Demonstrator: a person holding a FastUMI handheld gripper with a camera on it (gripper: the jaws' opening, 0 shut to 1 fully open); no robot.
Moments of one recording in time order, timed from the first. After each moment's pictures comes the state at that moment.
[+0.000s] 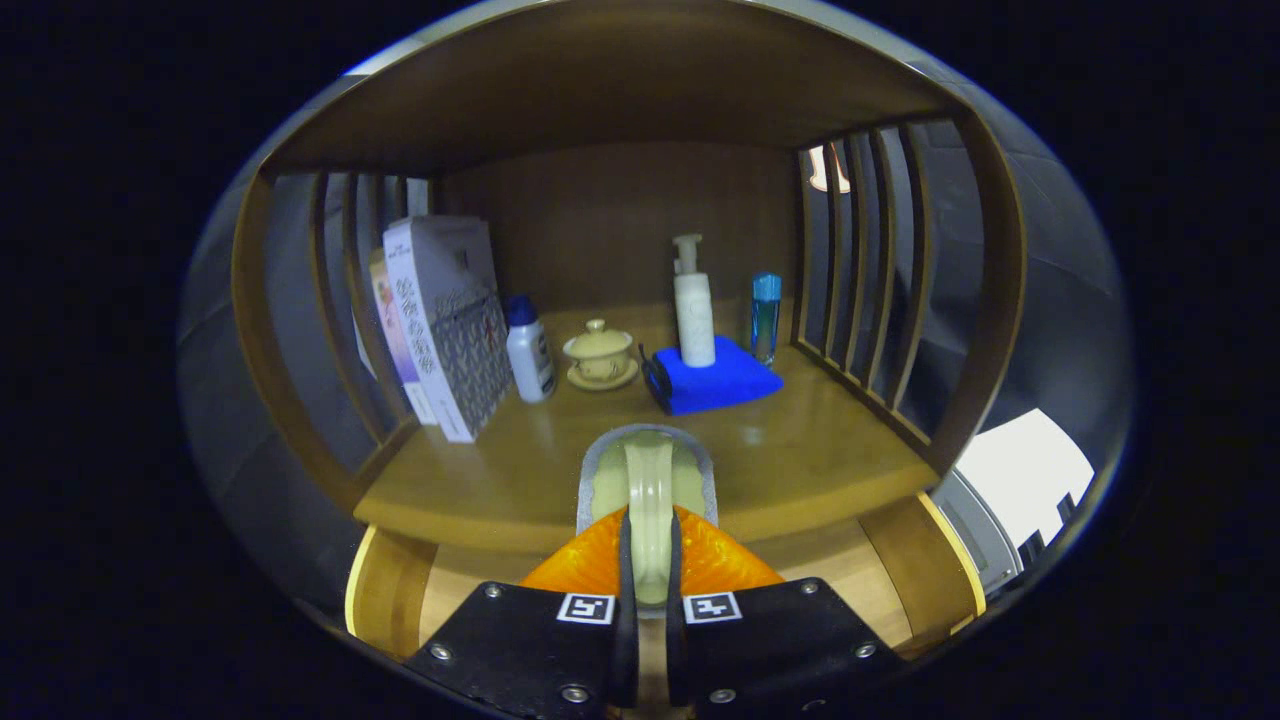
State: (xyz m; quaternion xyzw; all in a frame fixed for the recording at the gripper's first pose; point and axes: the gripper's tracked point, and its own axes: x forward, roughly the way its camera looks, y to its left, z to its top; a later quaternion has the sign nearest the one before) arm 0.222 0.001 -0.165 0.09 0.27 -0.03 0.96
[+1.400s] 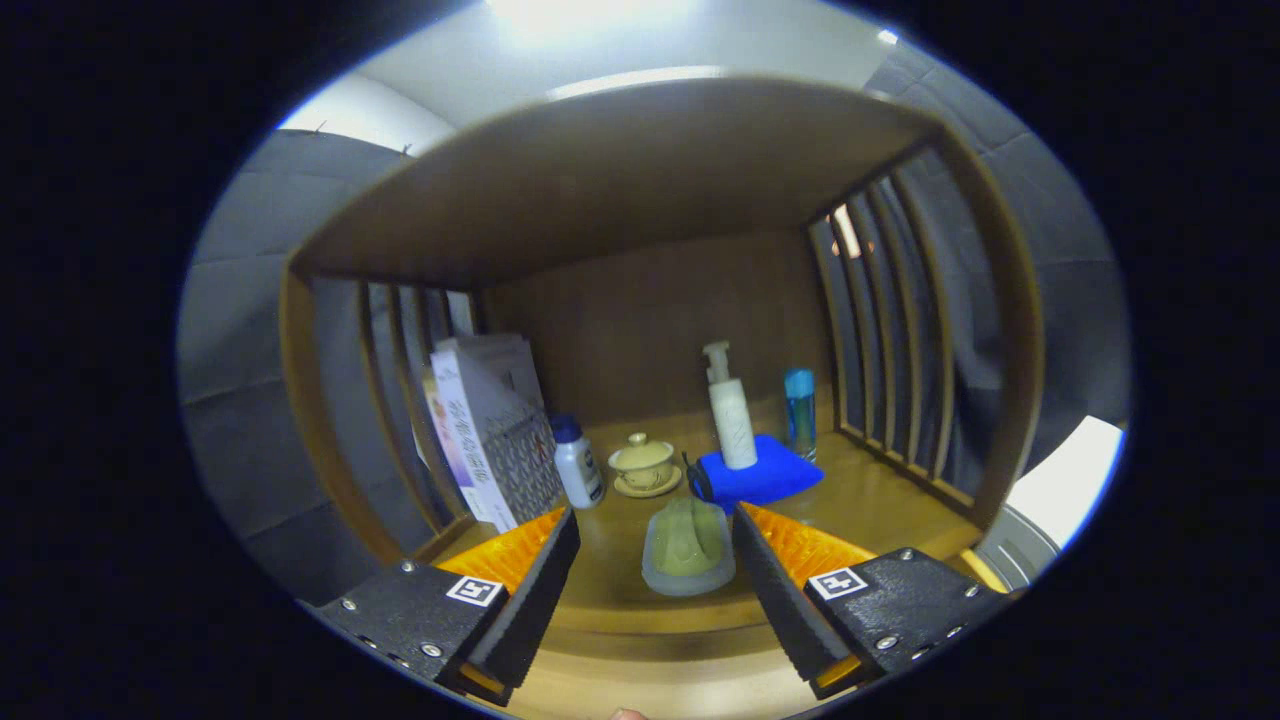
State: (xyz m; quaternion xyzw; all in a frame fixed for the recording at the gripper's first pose) arm 0.195 -0.013 -0.093 0.13 0.09 0.02 0.99
